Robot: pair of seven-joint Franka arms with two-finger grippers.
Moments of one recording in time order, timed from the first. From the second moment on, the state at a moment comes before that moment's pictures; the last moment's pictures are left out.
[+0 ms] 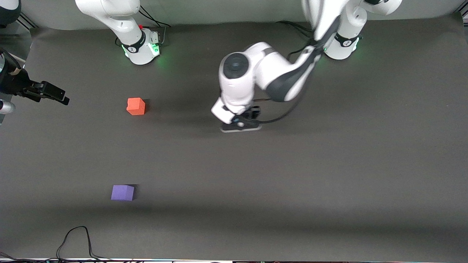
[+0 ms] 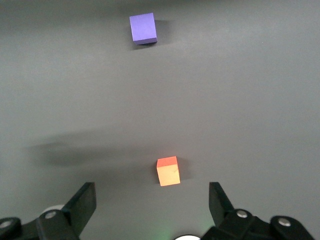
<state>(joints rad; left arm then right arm) -0.70 0.63 -0.20 -1.37 0.14 2.01 -0.99 -0.04 -0.07 0.01 -1.67 0.03 1.55 0.14</state>
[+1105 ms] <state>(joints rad) -0.78 0.86 -0.18 -1.28 0.28 2.17 -1.13 -0.03 -0.05 0.01 -1.67 0.03 1.55 0.14</state>
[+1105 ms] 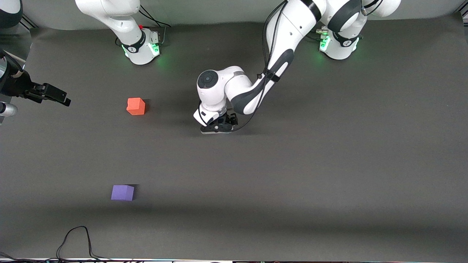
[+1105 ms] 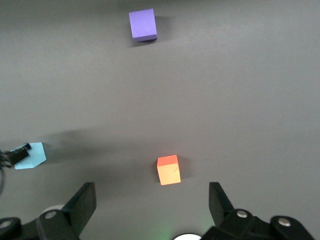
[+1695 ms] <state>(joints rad) -0.35 0.40 -0.20 -1.32 0.04 1.69 -0.68 0.02 0.01 0.03 -1.64 0.04 1.55 0.16</state>
